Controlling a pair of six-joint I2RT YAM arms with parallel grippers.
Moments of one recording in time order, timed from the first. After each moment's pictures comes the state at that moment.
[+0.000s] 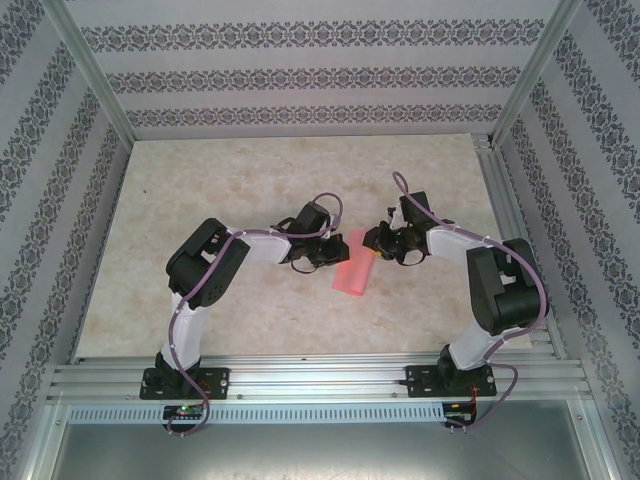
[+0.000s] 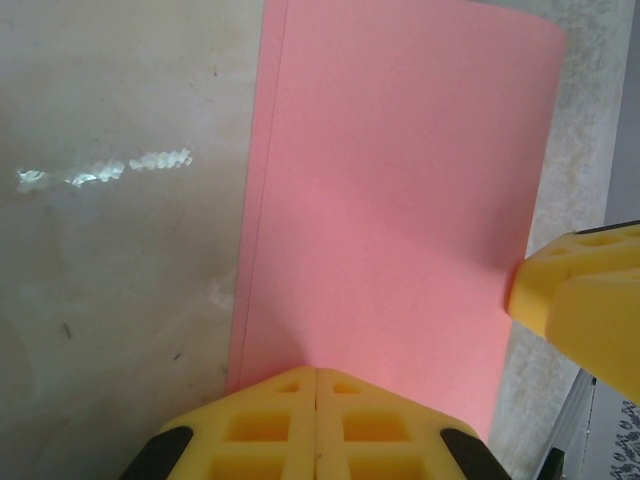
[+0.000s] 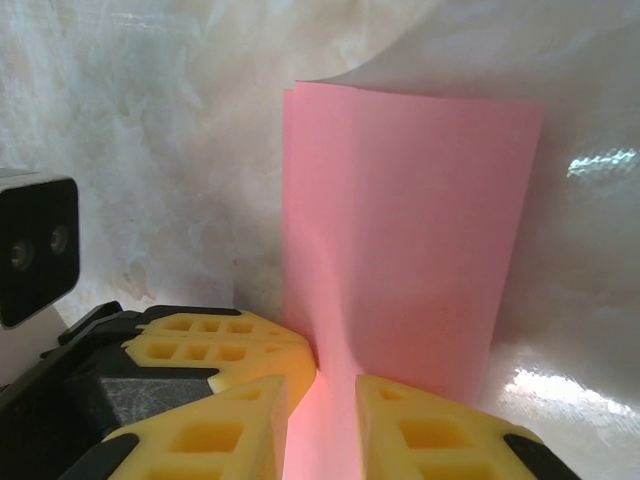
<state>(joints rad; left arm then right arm) -0.69 2.09 1.20 0.05 0.52 -0.87 0.23 1.67 0.86 -0.24 -0.56 0.65</state>
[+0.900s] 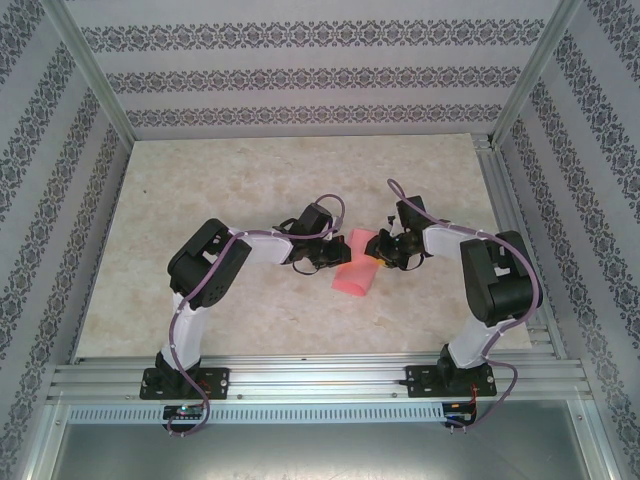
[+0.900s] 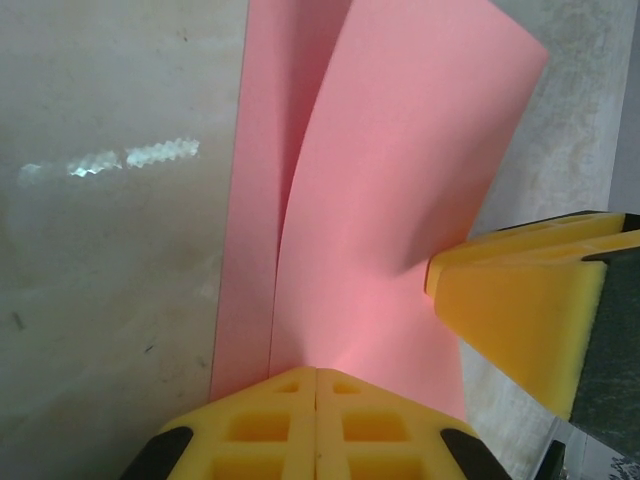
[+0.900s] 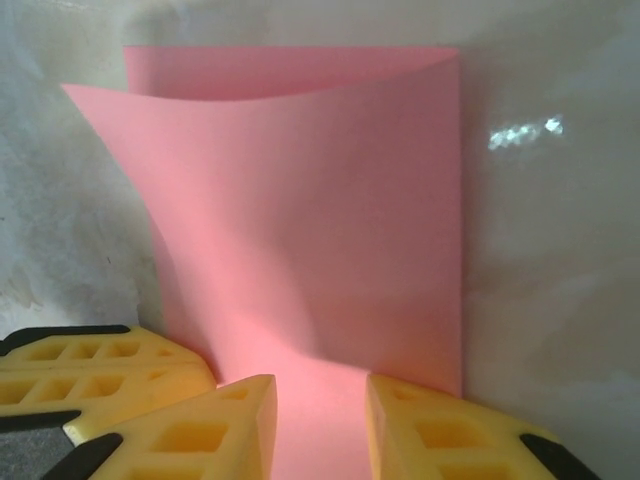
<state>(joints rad) -0.70 2.10 1.21 0.04 0.52 -0.86 0.23 1.72 0.86 -0.33 -0.48 0.60</state>
